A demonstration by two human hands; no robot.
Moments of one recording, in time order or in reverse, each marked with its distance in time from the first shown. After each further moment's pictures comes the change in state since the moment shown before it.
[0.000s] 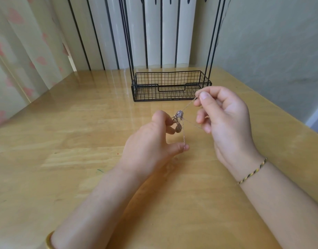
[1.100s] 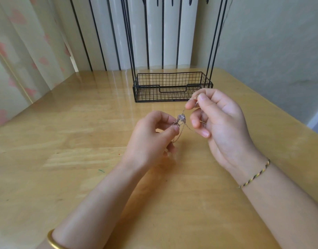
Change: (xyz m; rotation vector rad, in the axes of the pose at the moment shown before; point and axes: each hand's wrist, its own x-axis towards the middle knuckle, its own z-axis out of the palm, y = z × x) left_hand 0.004 0.002 -0.002 -0.598 0.090 -0.115; right_hand -0.002 -0.005 0.004 0.220 -0.156 0.145
